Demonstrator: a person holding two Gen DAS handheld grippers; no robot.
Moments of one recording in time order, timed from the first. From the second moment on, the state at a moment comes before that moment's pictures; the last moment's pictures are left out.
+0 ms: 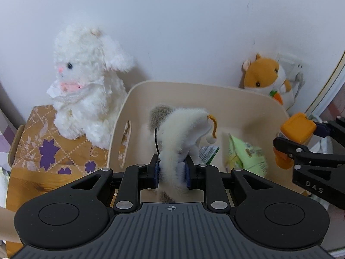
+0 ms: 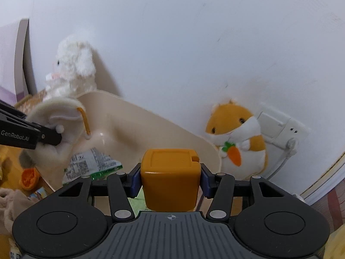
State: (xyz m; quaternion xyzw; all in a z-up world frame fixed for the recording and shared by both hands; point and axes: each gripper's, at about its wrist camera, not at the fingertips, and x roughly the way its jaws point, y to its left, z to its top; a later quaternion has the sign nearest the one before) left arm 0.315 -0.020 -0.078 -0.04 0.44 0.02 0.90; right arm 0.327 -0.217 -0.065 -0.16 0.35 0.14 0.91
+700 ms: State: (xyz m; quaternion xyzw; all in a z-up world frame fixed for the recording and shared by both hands) left arm 0.314 -0.013 -0.083 -0.05 0.44 0.05 0.89; right arm 0.320 -0.217 -0.084 -0.19 0.35 0.12 0.91
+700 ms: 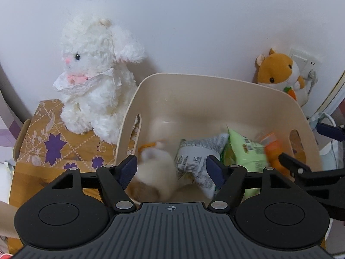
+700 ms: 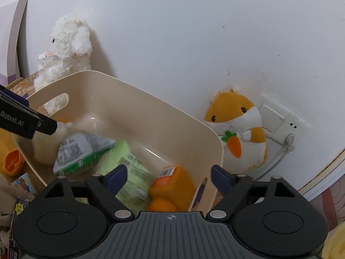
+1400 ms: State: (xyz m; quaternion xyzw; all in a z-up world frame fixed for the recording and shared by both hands) left arm 0.224 0.067 -0.063 -0.01 0.43 0.07 0.90; right arm 0.212 -0.223 -0.084 -0.22 0.35 0.14 0.90
